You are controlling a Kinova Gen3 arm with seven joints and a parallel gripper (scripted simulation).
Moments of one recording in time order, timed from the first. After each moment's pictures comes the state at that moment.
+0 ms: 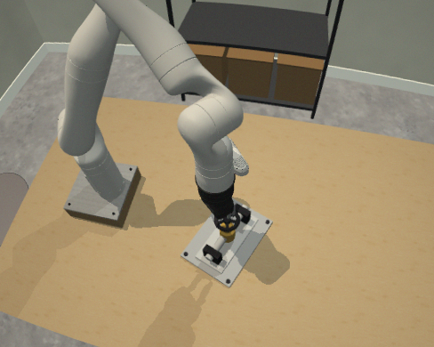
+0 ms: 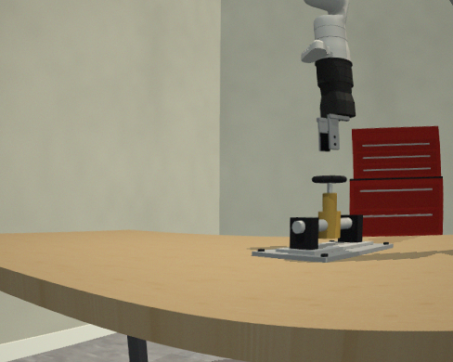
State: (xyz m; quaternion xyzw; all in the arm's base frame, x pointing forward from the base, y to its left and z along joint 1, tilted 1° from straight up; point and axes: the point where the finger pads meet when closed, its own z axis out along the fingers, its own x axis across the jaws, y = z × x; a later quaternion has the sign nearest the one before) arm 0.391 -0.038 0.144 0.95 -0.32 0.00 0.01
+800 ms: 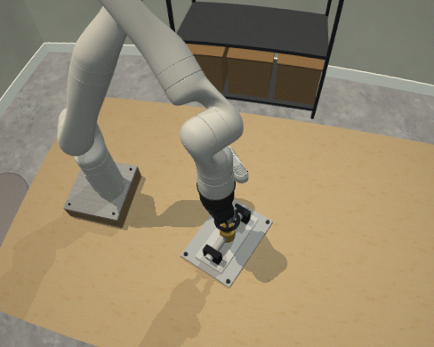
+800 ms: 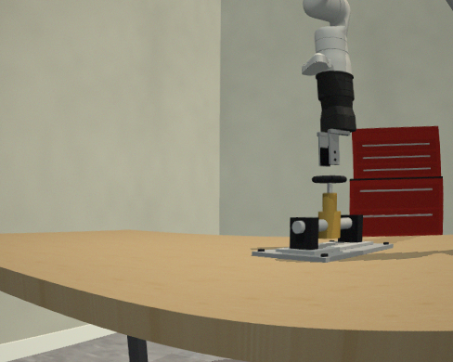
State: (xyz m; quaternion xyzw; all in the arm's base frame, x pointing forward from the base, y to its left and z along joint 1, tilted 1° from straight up) arm 0.391 -0.037 0.115 0.95 -0.31 0.00 0.01
